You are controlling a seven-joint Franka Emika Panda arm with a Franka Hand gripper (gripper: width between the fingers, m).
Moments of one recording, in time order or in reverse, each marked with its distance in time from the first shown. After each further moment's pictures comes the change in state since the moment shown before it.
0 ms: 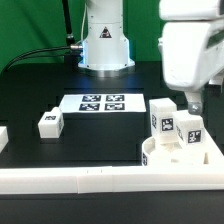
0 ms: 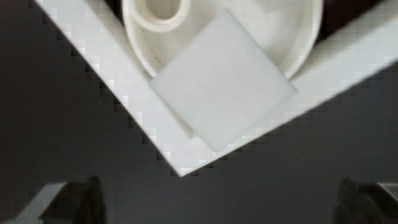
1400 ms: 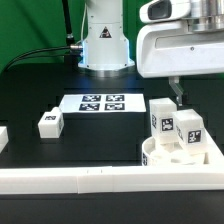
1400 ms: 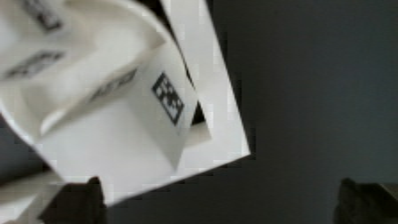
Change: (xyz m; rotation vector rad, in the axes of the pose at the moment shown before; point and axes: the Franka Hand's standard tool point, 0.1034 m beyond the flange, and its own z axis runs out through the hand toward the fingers) arm 0.007 -0.004 -0.006 0.055 0.093 1.325
